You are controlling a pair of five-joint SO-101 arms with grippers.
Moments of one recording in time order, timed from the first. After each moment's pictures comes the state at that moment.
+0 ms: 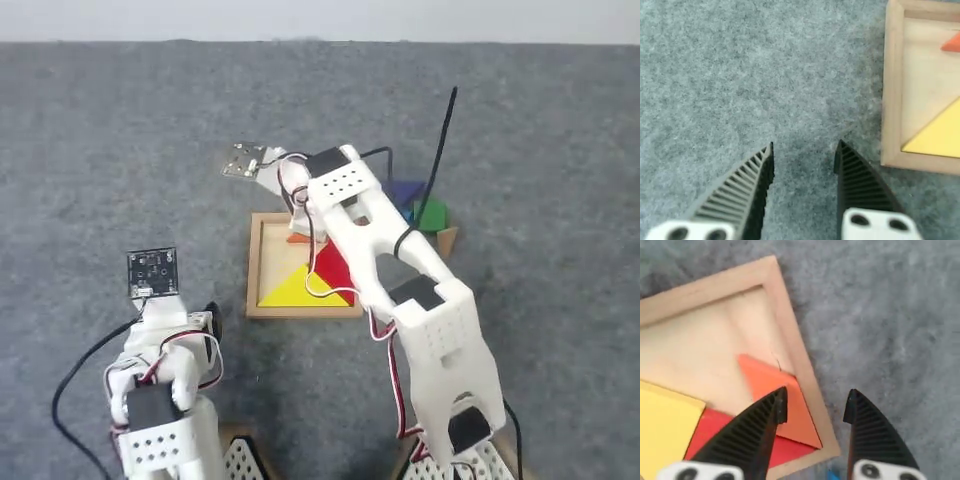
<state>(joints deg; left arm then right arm) -19.5 -102.9 97.0 72.0 -0.4 -32.8 37.6 -24.1 68.3 40.8</state>
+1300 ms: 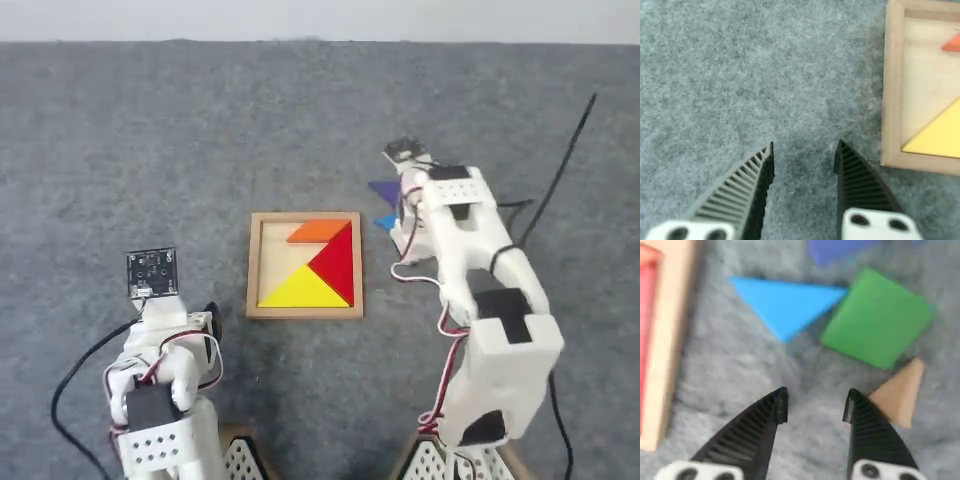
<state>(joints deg) -19.5 -102.9 97.0 72.0 -0.4 -9.7 19.0 12.0 65.9 14.5</state>
